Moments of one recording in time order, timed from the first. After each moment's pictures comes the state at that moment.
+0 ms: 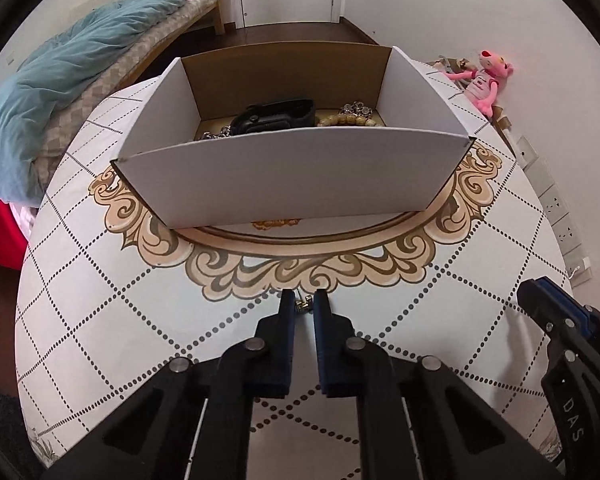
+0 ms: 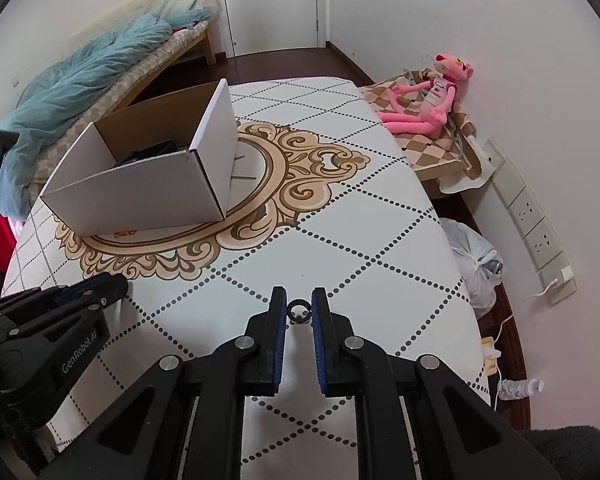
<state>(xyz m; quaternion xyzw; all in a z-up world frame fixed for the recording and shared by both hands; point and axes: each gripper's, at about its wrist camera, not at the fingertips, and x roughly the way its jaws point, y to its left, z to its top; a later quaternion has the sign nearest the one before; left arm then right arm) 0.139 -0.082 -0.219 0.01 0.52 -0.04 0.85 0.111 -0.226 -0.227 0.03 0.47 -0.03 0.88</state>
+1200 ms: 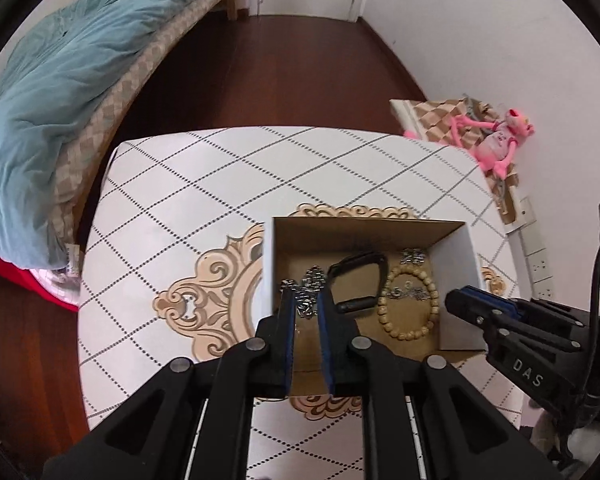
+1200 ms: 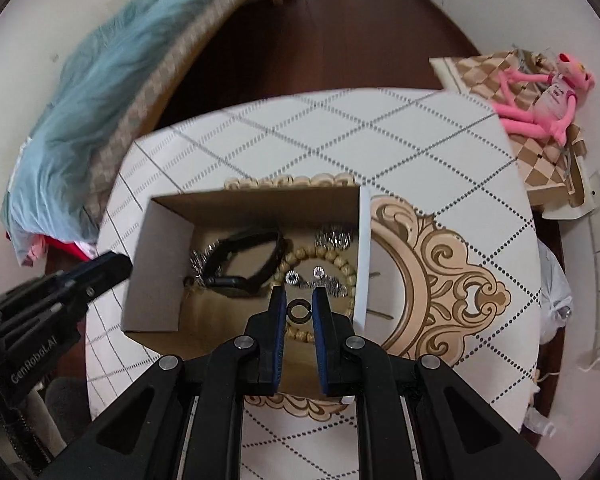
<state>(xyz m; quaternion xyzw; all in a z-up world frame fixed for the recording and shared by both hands) 0.250 -0.003 -0.130 -0.04 0.56 -0.04 0.83 0.288 -0.171 -0.185 0.07 0.59 0.12 0.79</state>
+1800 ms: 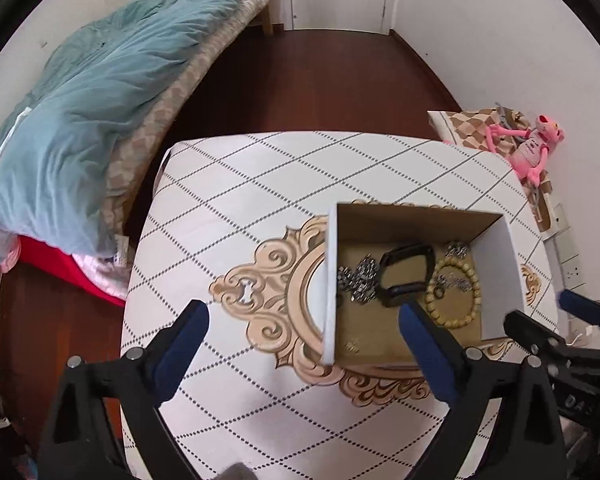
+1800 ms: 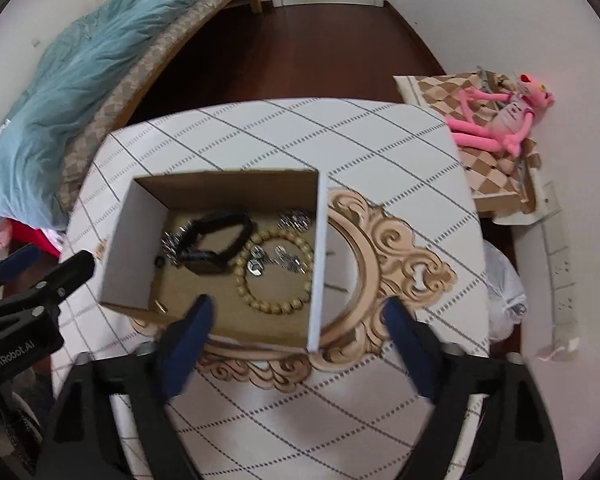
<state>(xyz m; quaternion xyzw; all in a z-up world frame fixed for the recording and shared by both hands) 0.217 0.017 -0.126 -0.01 0.53 0.03 0.85 0.248 -0.177 -0.163 0.00 0.57 0.05 0.82</state>
